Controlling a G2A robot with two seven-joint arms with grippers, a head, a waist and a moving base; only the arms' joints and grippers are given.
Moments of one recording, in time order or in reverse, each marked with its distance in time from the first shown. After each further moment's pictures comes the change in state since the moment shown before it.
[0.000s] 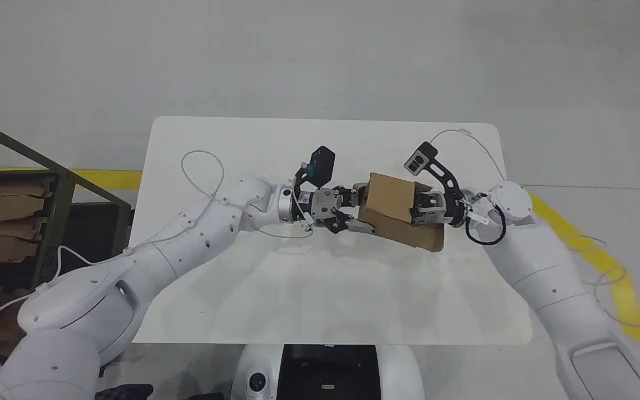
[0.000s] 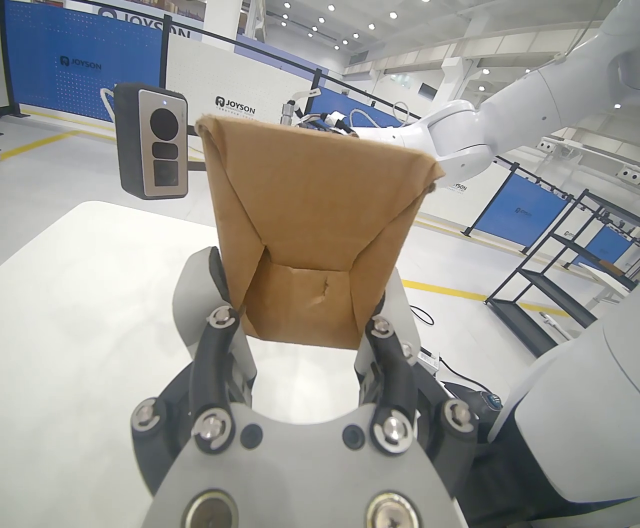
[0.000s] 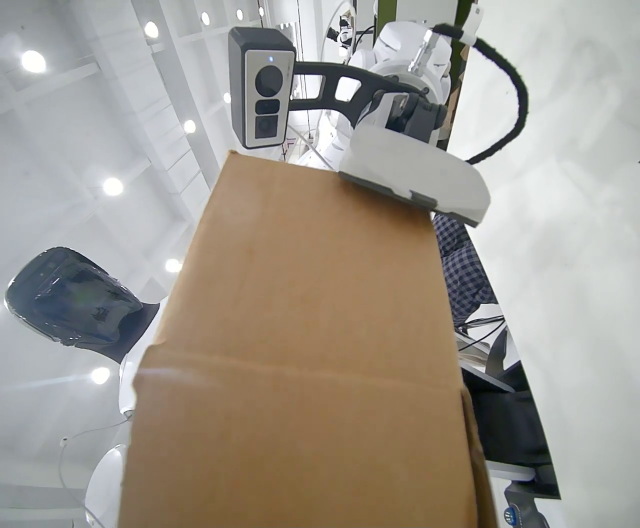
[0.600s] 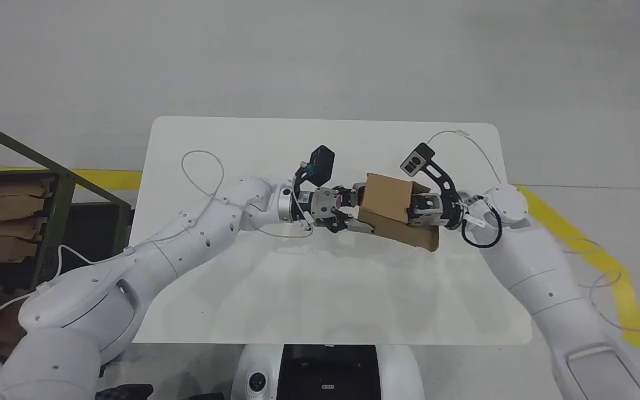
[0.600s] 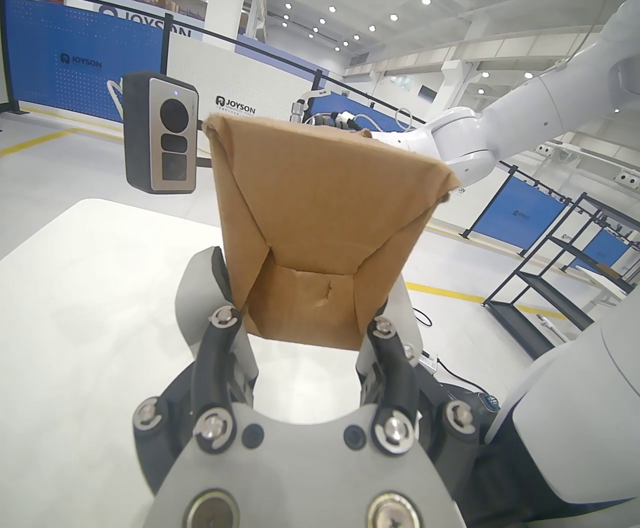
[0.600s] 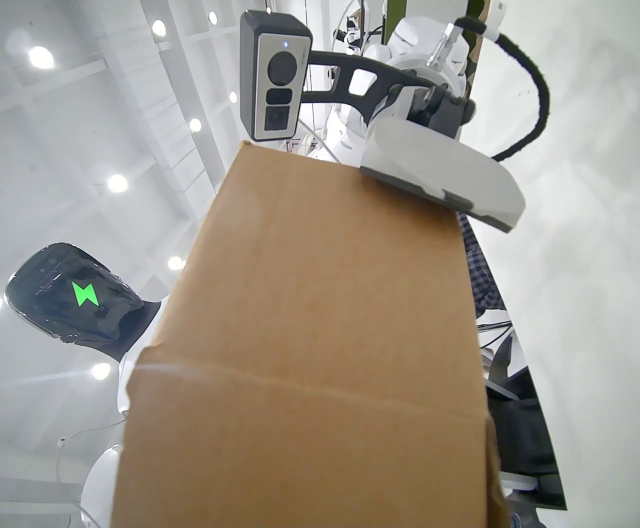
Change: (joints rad) left arm -0.006 -0.003 0.008 0.010 -0.009 0.000 0.002; right arm -0.020 -0.021 0.003 -0.037 -0.005 0.003 -0.024
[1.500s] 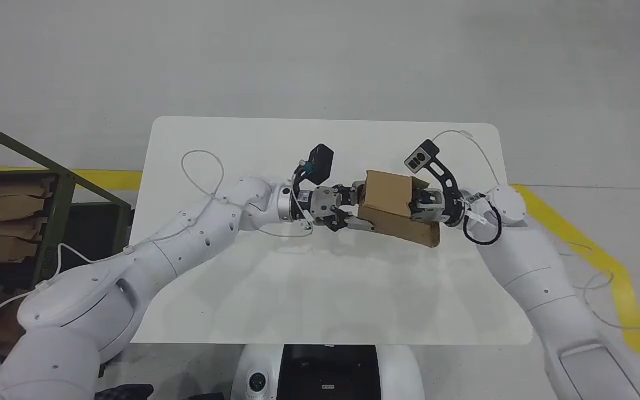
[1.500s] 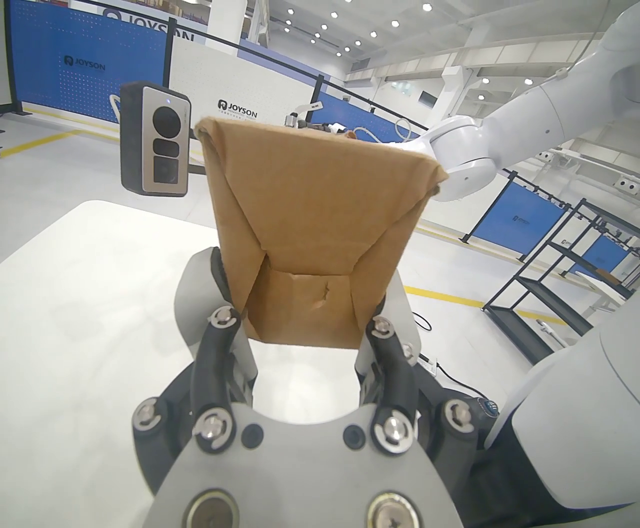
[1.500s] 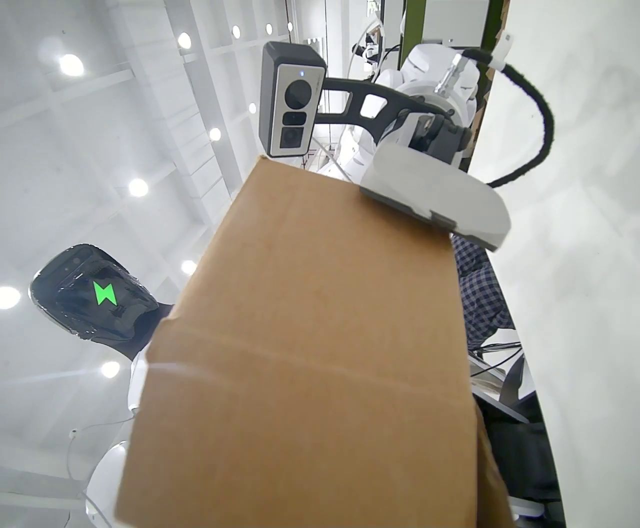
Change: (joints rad) left arm -0.008 0.004 0.016 0.003 -0.019 0.000 0.013; right arm -0.004 -0.027 0.048 0.072 0.033 -0.023 0.027
